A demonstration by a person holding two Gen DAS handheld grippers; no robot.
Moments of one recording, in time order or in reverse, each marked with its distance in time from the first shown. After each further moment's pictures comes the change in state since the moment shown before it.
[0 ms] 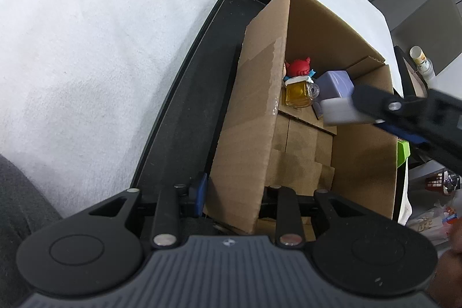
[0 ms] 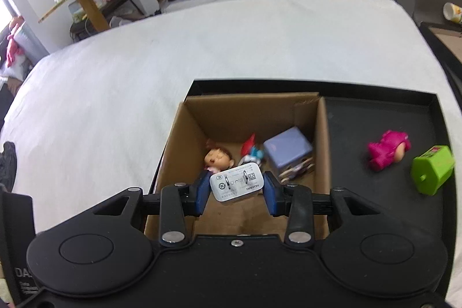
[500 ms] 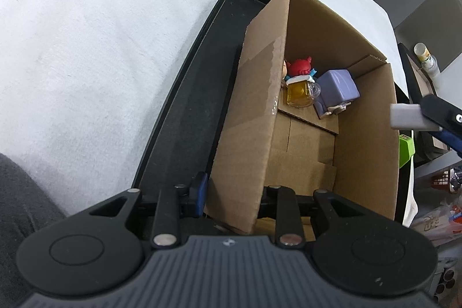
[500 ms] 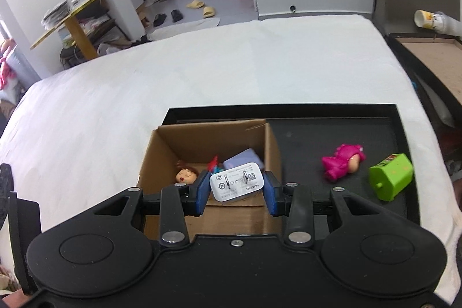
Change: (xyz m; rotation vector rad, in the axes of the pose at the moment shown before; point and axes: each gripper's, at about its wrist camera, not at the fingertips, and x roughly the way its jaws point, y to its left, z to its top) left arm 0.001 -0.008 -0.001 0.008 -0.002 0.031; right arm -0.041 -0.040 0.000 0.043 -0.097 -0.039
